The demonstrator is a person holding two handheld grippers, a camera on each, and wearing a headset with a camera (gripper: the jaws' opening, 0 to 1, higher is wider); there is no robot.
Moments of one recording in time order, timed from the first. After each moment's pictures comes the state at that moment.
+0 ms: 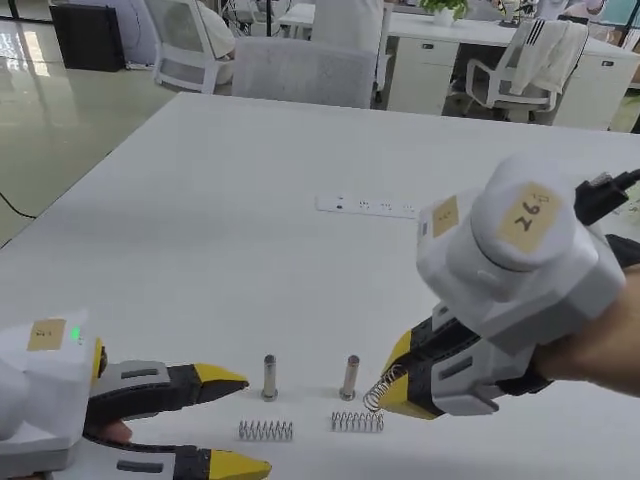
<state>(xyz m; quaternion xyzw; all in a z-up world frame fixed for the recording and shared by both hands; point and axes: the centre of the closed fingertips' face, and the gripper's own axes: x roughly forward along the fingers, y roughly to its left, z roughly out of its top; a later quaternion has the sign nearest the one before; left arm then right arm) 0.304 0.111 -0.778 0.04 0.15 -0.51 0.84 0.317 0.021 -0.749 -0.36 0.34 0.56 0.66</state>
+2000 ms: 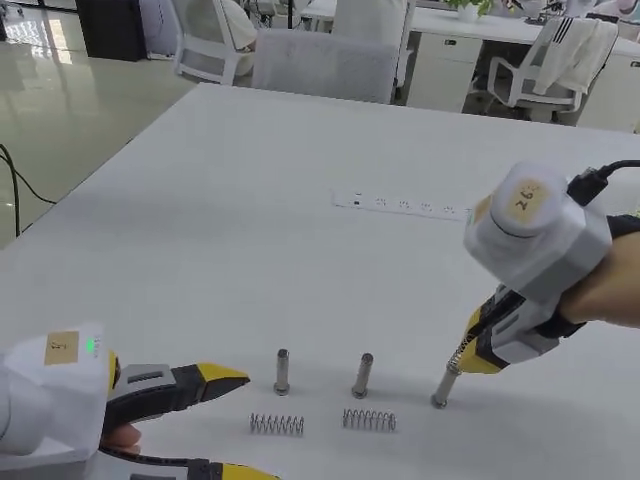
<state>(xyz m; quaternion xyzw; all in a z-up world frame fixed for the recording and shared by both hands) 0.305 0.109 -0.790 0.04 0.16 -0.49 0.86 0.393 -0.046 -0.796 -0.39 0.44 0.50 0.64</state>
